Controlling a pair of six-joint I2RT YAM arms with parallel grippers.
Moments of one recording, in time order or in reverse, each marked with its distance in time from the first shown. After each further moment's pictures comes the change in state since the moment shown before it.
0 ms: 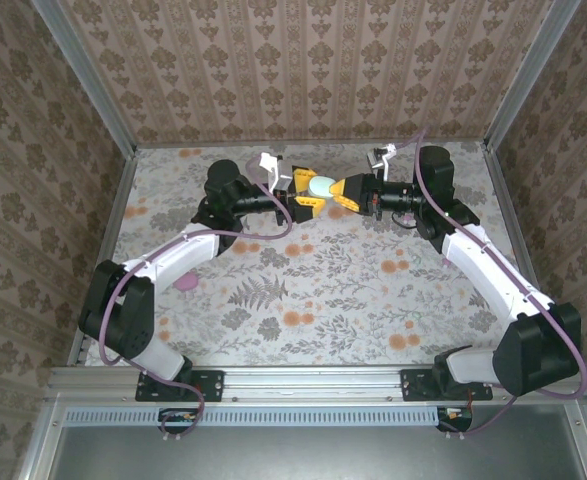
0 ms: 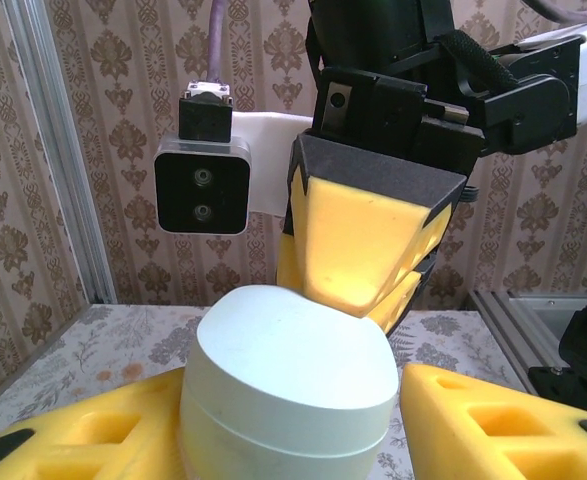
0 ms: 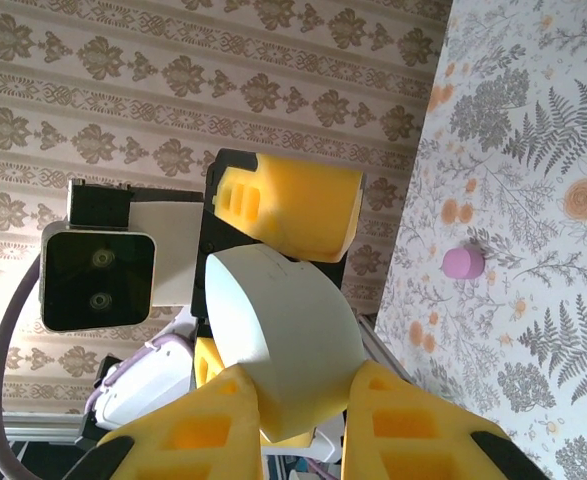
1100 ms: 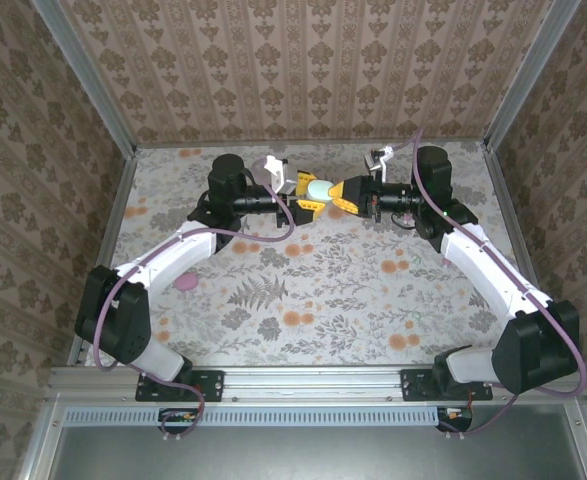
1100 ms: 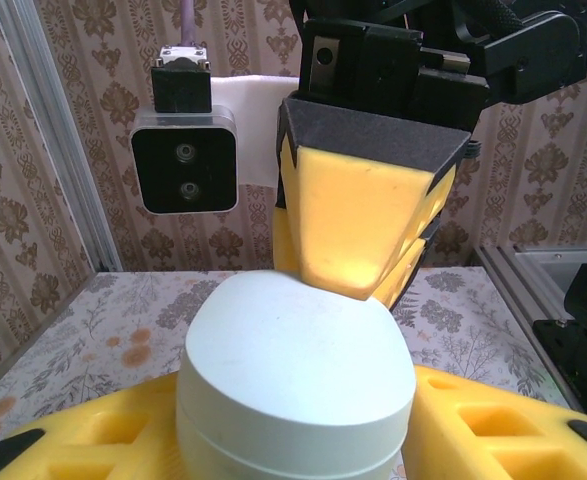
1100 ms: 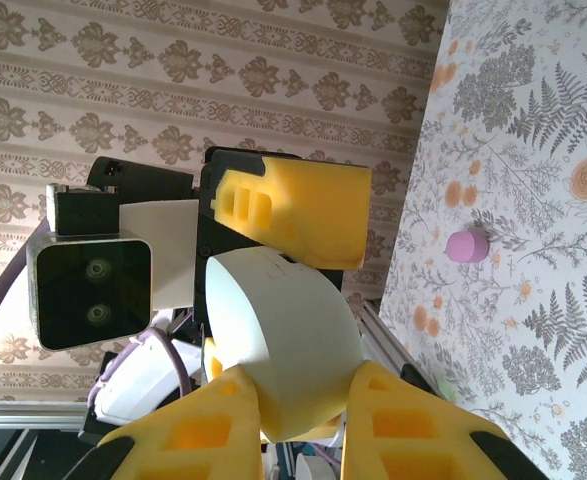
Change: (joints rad) left arm -0.008 -0.030 0.050 -0.256 -0.011 0.187; right arm 0.000 0.011 0.000 -0.011 -0.026 0.004
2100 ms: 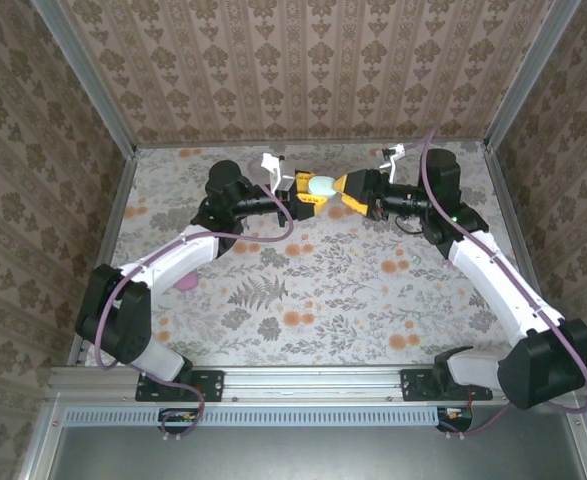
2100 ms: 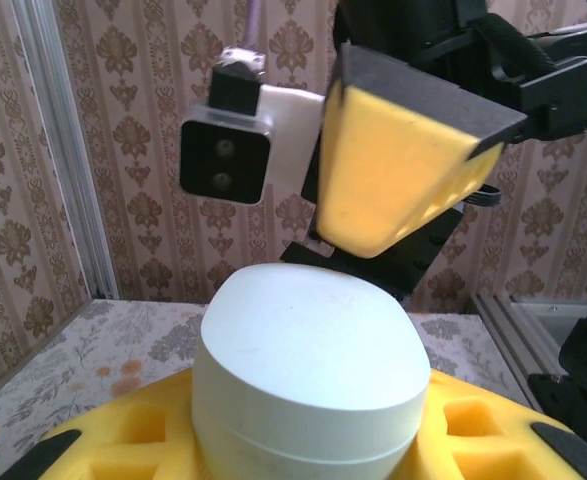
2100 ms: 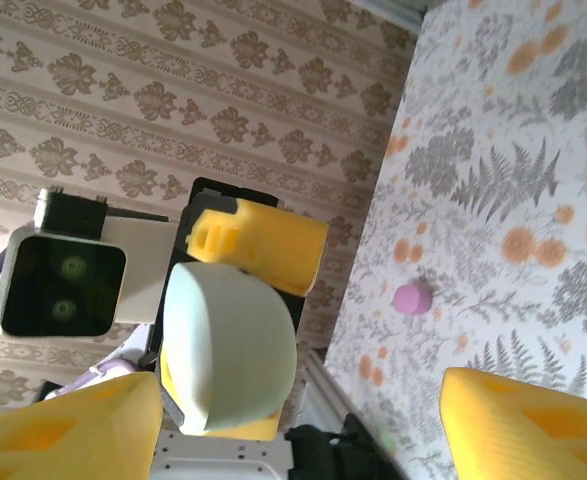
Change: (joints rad) left arm -0.012 0.006 -0.055 0.238 -0.036 -0.209; right arm 0.000 -0.093 0.002 -0.106 0.164 -0.175
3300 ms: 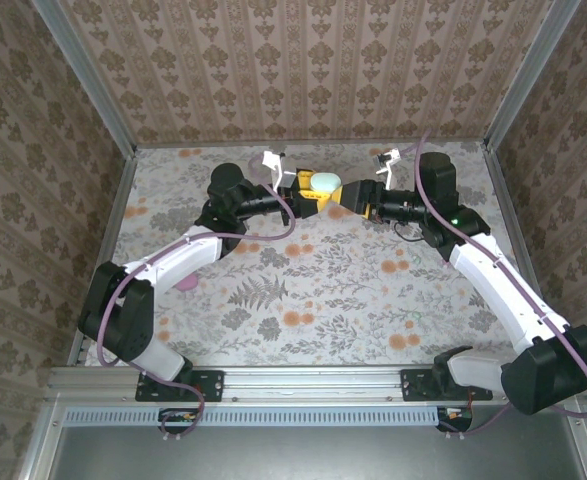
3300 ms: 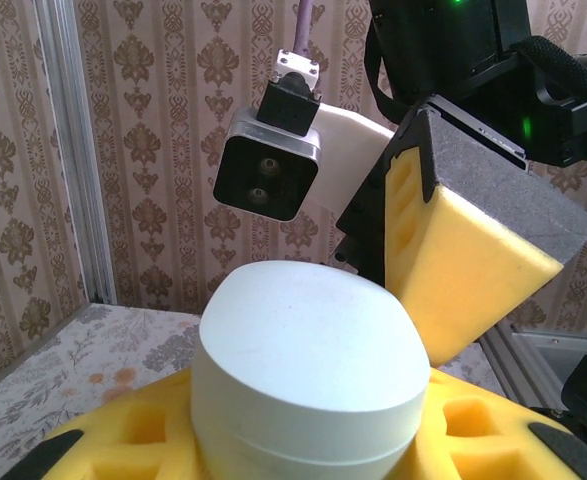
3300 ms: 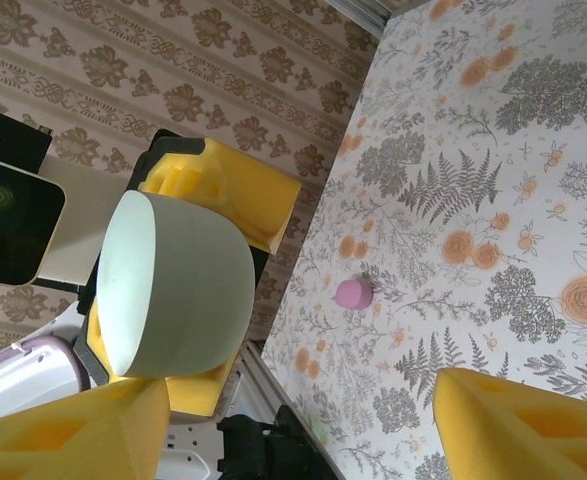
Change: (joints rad) left arm -0.019 0.014 -0.003 0.054 -0.040 -0.074; right arm 0.035 -0.012 0.023 -0.144 0.080 -0.177
